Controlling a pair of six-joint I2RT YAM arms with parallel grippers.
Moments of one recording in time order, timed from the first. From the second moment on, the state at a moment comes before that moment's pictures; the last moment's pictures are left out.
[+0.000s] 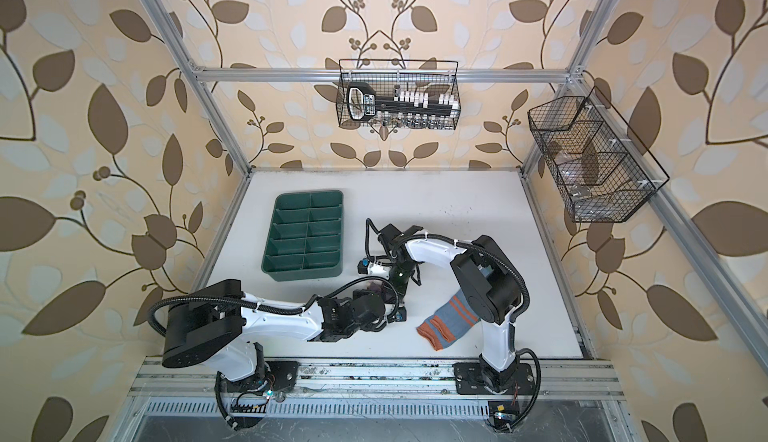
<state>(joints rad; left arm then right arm) -1.18 1.59 0.67 -0.01 -0.44 0.57 0.67 1.91 1.22 -0.87 -0.48 -0.61</state>
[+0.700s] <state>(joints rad) -1.08 1.68 0.93 -0.29 -0.17 0.52 0.37 1.45 0.97 -0.48 -0.21 -0.39</state>
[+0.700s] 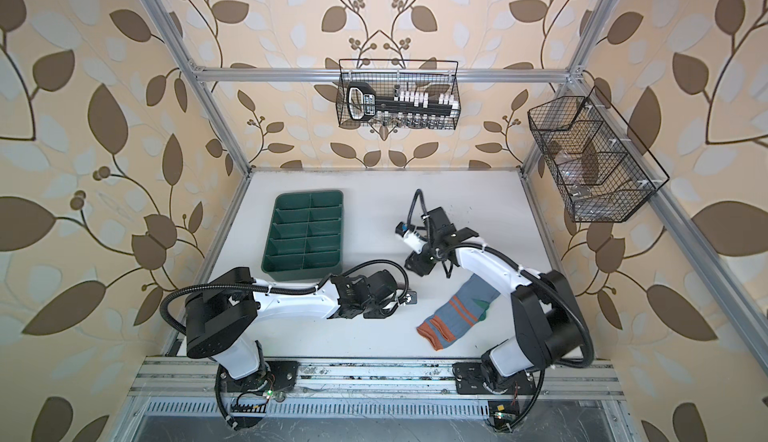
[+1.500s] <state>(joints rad) -0.72 2.09 1.55 -1.00 0.50 0.39 0.79 0.67 0.49 -0.06 0.01 -0.47</state>
